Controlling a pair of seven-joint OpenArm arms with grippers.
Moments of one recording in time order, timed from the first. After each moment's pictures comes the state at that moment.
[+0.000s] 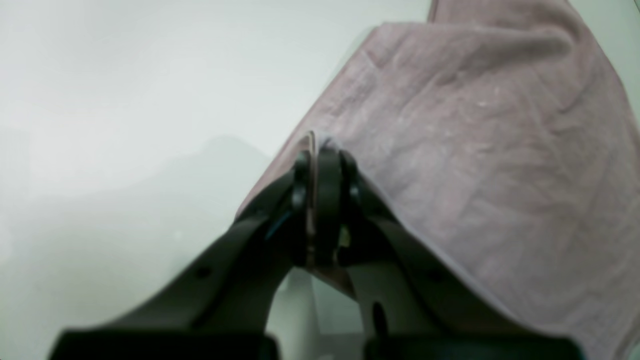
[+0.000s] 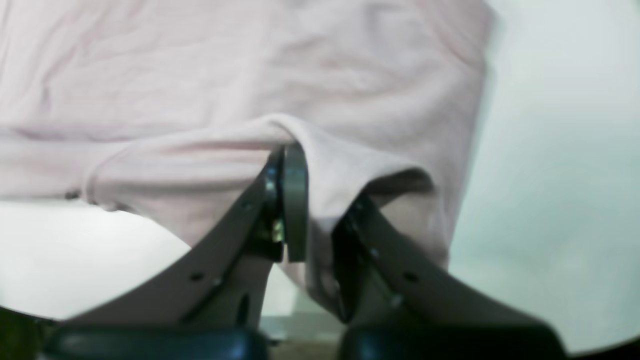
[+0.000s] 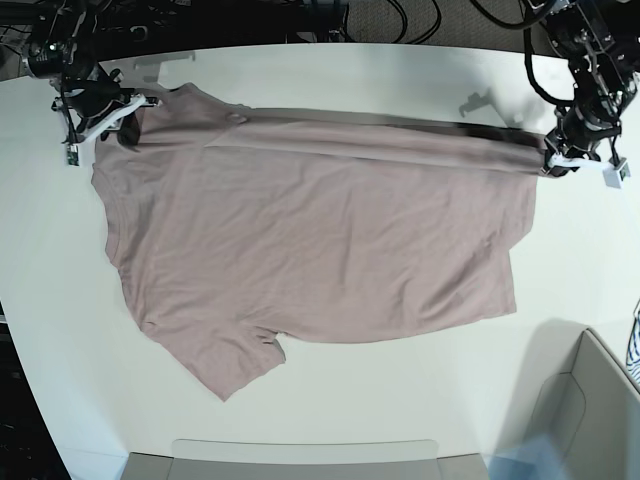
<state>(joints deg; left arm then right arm) 15.0 -14.4 -39.2 98.4 -40.9 1.9 60.4 -25.8 11.2 27.0 116.5 30.8 16.8 -60.5</state>
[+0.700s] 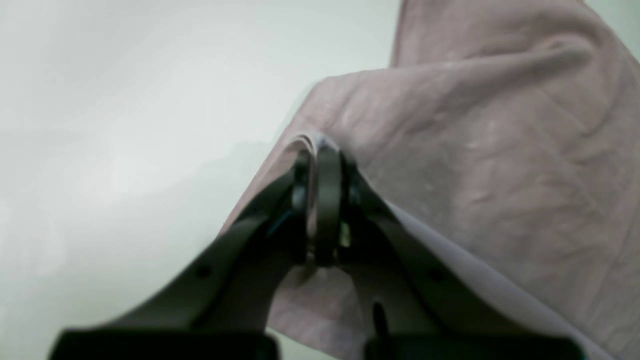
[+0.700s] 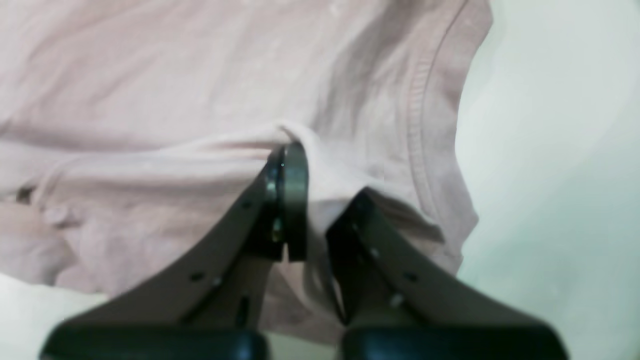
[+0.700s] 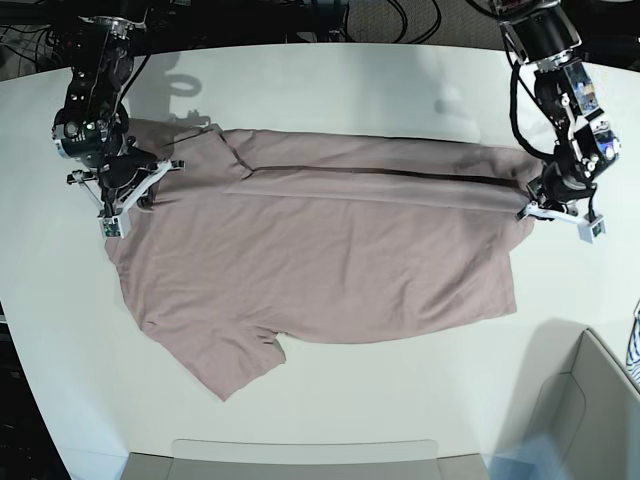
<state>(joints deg) 1.2 -14.5 -29.9 87.2 -28.5 1.6 59.4 -7.3 11.4 15.7 104.3 14.4 16.8 -60.3</state>
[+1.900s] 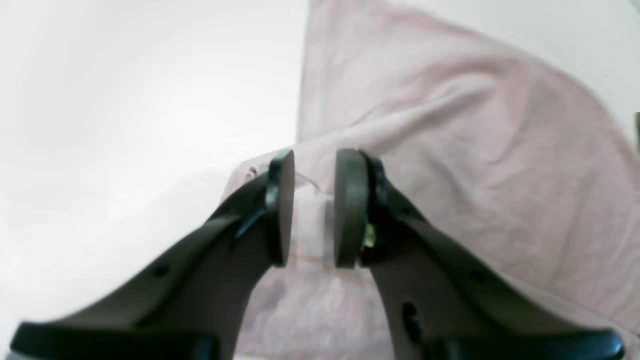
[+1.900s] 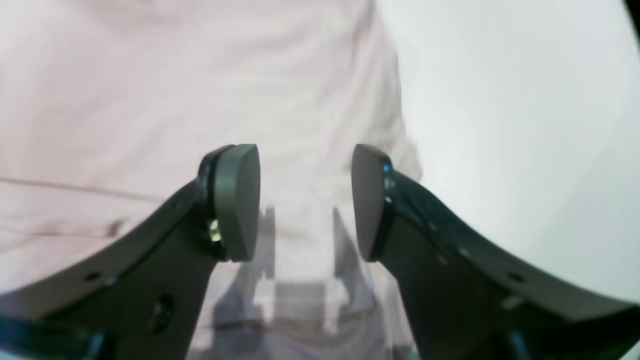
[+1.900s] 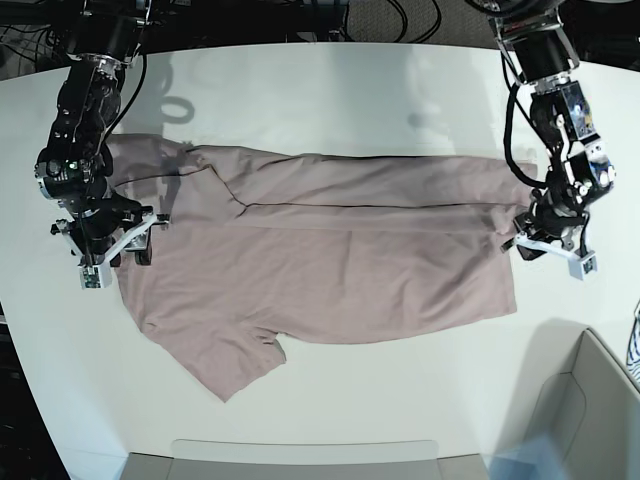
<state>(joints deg) -1.8 -14.5 -25.2 93.7 -28.7 1.9 57.7 1.3 13.3 15.7 104.9 15.8 16.9 -57.0</state>
